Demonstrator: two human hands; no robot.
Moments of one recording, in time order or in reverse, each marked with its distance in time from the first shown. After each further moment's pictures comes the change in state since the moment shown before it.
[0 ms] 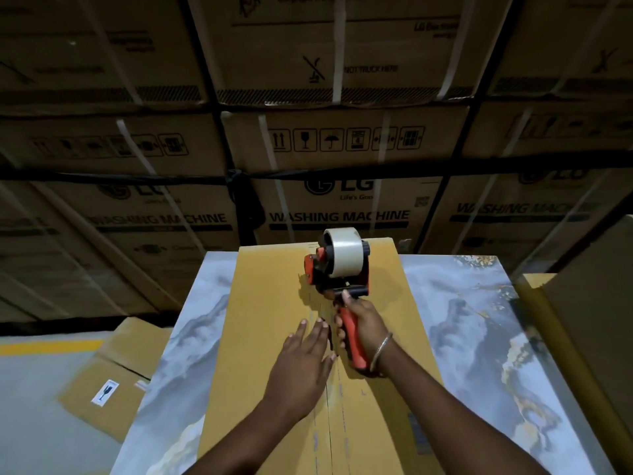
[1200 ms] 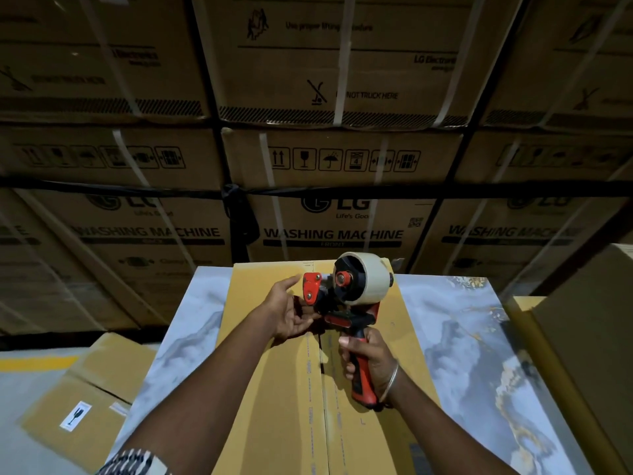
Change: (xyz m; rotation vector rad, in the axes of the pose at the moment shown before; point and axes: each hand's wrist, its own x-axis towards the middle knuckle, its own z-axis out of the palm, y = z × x) left_hand 0.129 -0.044 -0.077 -1.658 -0.376 -0.800; right_hand -0.004 0.007 -0.018 0.006 -0.115 -0.097
